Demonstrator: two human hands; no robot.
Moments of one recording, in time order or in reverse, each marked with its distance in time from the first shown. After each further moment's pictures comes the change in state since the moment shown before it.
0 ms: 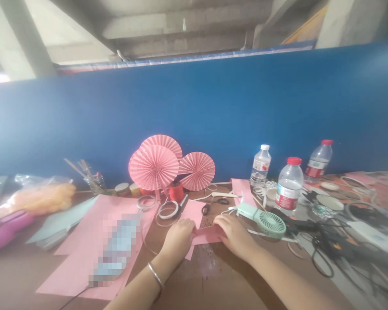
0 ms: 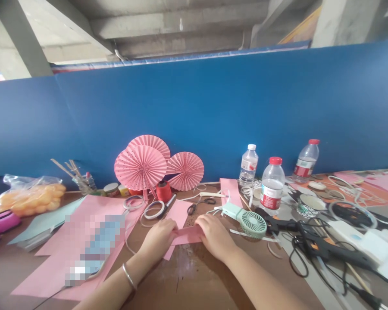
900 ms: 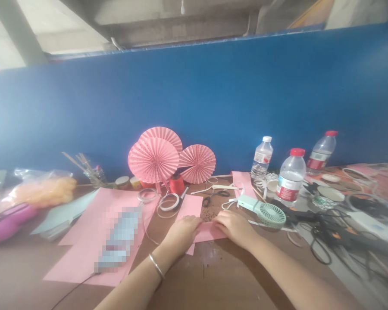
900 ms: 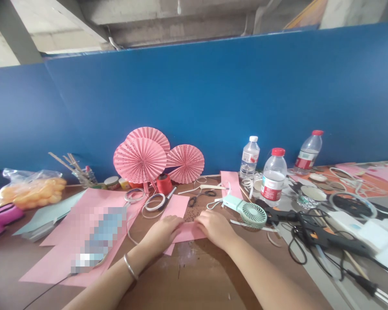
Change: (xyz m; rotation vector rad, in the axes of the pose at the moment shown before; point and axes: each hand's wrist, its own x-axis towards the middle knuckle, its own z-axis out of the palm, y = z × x) left_hand -0.004 0.004 0.003 -0.095 -0.080 0.117; right_hand 0.000 0.007 0.002 -0.077 -0.121 -0.031
